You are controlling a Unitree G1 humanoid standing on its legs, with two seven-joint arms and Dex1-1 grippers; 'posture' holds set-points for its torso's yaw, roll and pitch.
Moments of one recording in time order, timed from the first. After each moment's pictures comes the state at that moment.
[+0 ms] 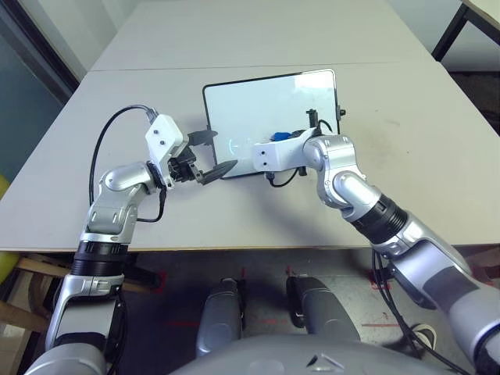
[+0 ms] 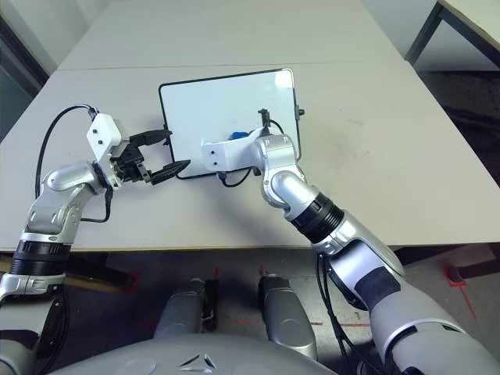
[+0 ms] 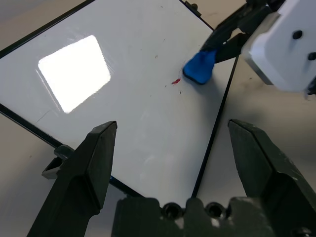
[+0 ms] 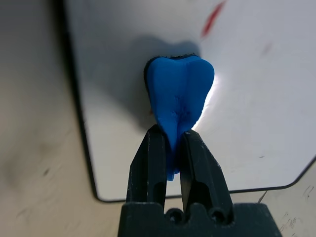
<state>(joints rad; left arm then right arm) -0.38 0.57 0.02 0.06 -0.31 0.17 -0.94 -0.74 -0.35 0.64 0.01 -1.17 0.58 1.07</state>
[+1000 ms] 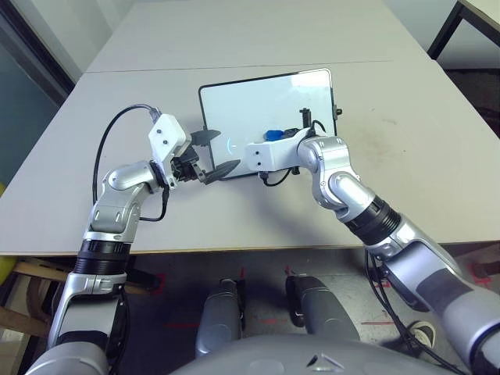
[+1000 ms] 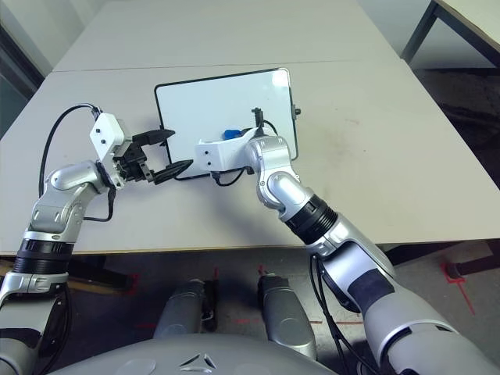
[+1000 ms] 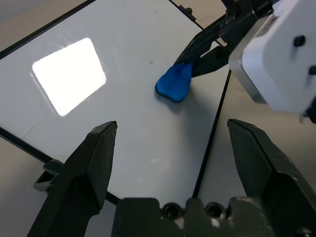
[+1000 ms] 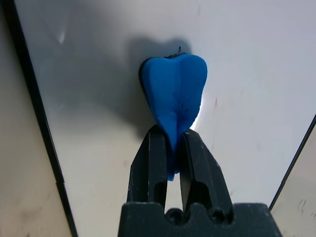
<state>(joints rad) -0.39 0.56 0.02 0.06 -0.31 0.17 -0.94 -0.79 -0.18 0.61 0.12 -1.12 0.51 0.89</state>
